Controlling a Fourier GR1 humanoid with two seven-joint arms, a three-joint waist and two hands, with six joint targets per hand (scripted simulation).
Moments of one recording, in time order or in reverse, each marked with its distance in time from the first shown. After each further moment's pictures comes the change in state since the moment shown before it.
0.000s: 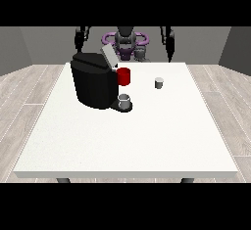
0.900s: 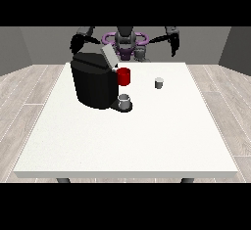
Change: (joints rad) left arm -0.082 0.100 0.042 0.017 -0.062 -0.087 -0.074; right arm 0.007 0.099 -0.066 0.037 -0.034 -0.122 -0.119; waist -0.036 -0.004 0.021
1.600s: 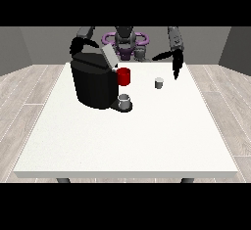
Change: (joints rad) left arm -0.242 0.089 0.102 0.347 -0.046 -0.047 0.041; right arm -0.083 0.011 0.037 -0.023 -0.003 0.006 0.027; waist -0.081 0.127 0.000
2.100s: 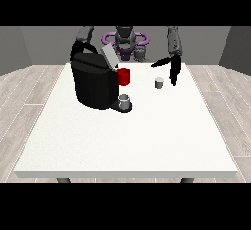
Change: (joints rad) left arm -0.089 -0.009 -0.051 0.160 -0.121 0.016 0.002; right arm -0.080 -0.007 -0.027 0.091 0.017 -0.046 0.046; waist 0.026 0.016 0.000
